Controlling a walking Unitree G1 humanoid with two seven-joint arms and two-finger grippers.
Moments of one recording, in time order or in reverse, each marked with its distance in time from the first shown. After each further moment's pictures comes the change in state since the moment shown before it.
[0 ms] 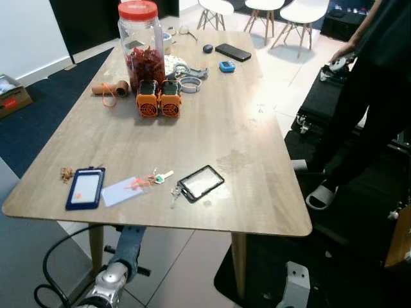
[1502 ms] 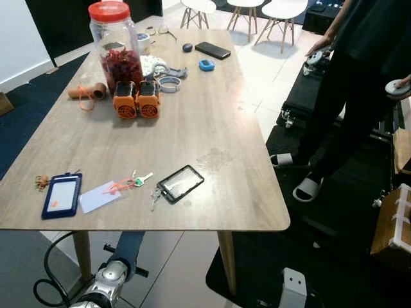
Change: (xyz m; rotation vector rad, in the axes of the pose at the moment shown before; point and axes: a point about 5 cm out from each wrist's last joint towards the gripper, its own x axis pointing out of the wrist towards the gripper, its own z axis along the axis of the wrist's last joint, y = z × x) left arm 0.002 0.003 0.004 0.053 0.031 0.000; right arm -0.001 0.002 -0.011 0.011 0.033 0.001
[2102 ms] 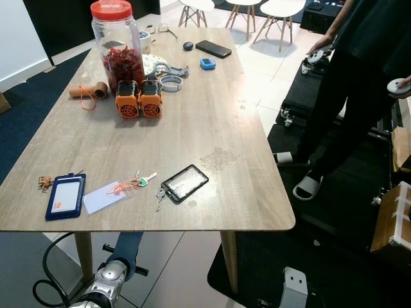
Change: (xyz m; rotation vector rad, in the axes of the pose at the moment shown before) left arm 0.000 0.002 0.000 -0.036 -0.004 0.014; right arm 0.000 -0.001 0.002 -0.002 -0.010 -0.003
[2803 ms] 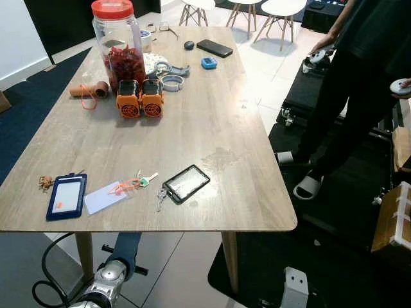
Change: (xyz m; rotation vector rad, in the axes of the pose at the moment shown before) left arm 0.000 0.000 0.000 -0.005 -0.001 0.000; right arm 0.000 -0.001 0.001 -0.002 -0.002 -0.003
